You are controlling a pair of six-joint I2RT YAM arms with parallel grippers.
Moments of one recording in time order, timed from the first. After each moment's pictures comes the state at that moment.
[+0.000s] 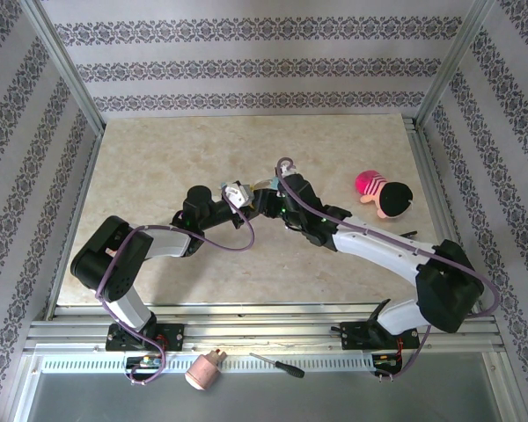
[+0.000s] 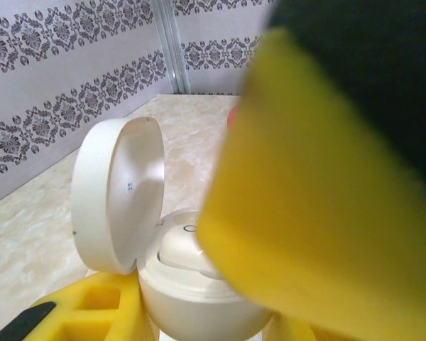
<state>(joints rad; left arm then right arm) -0.47 1.67 0.64 0.89 0.52 0.26 0.77 1.42 0.93 -0.04 0.07 0.72</state>
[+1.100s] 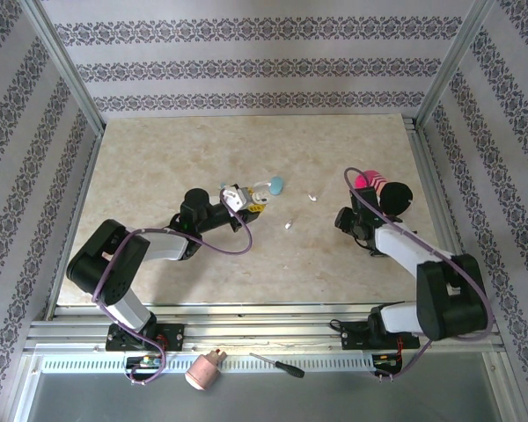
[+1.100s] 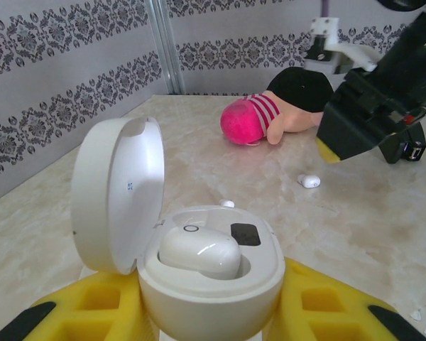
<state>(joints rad) -0.47 1.63 0.60 0.89 0.53 0.26 0.18 1.38 0.65 -0.28 0.07 0.58</state>
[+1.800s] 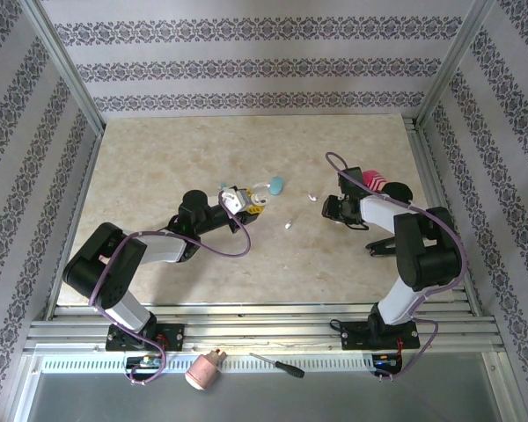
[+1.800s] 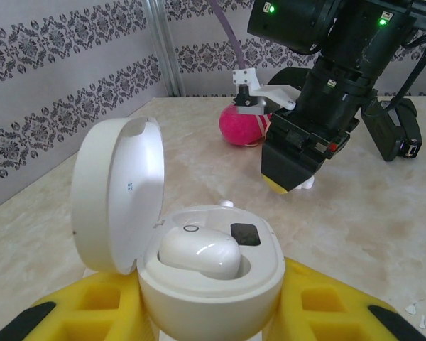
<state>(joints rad) -0.48 1.61 0.58 0.89 0.53 0.28 0.17 1.69 0.89 -0.30 -0.08 0.43</state>
